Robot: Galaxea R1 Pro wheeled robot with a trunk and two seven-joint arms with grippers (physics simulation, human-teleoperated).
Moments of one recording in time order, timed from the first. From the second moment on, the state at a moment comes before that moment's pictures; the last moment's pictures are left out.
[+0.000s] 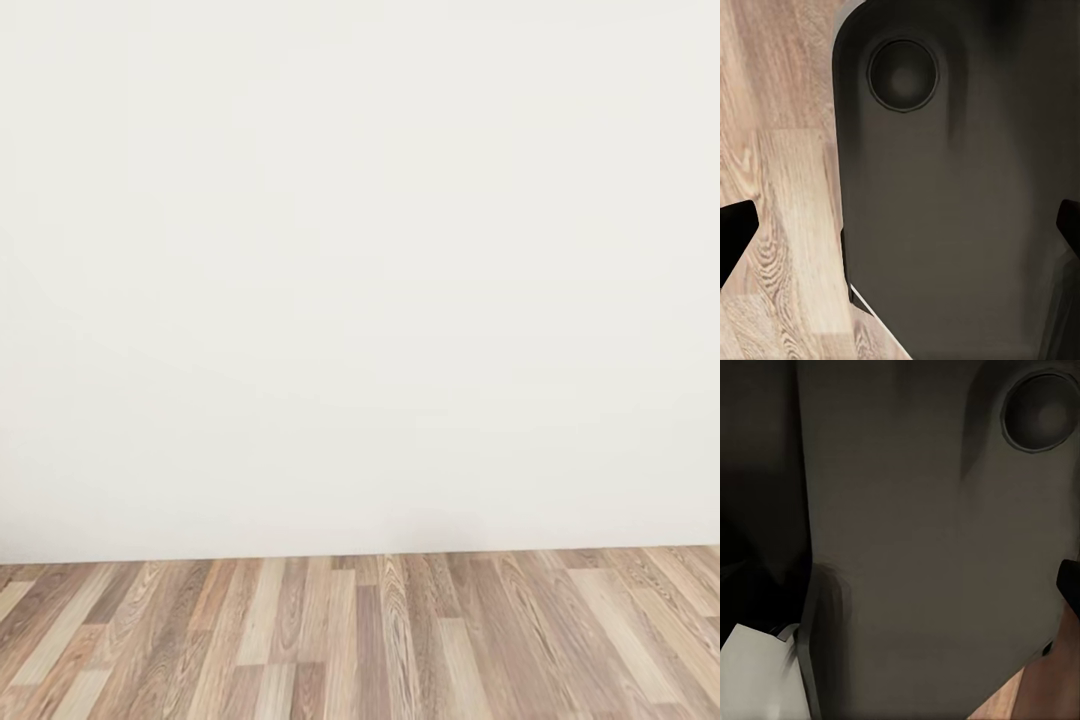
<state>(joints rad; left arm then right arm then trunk) -0.01 0.01 0.00 -0.01 0.00 -0.03 0.00 0.00 0.08 0.00 -0.01 0.01 -0.01 0.01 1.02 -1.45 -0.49</state>
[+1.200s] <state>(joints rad) -0.01 0.01 0.00 -0.01 0.00 -0.04 0.00 0.00 0.08 0.00 -0.01 0.01 -0.01 0.01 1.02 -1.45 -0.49</state>
